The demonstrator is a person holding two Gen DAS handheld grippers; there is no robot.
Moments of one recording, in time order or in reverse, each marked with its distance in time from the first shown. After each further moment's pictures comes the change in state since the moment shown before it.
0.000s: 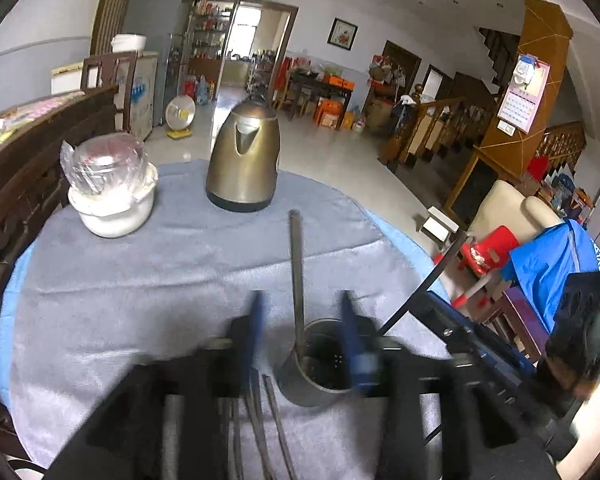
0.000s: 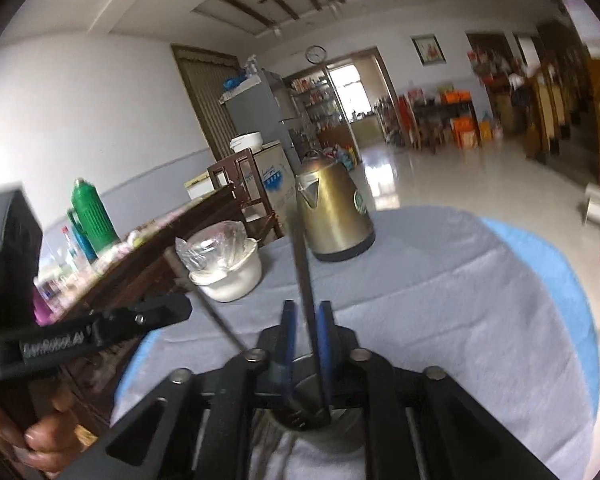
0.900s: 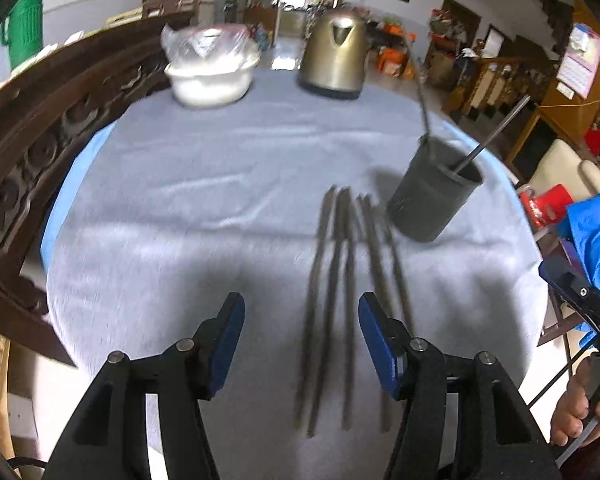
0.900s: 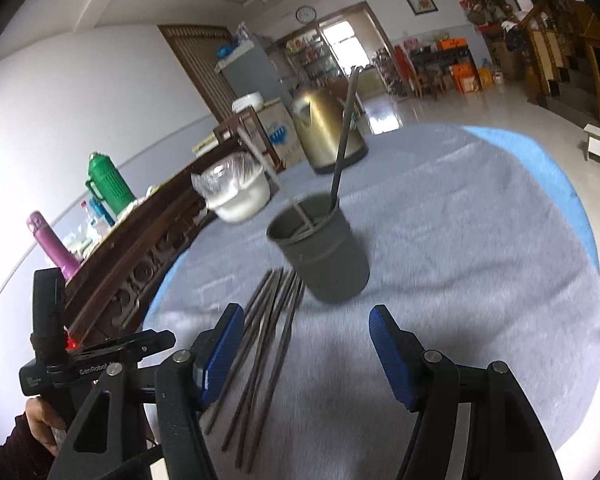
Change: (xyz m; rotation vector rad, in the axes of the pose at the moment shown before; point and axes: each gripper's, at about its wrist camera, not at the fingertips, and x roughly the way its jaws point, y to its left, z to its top) left arm -0.022 0.064 -0.152 -0.074 0.227 0.227; right arm -0.059 -0.015 -0.114 0.028 0.185 0.017
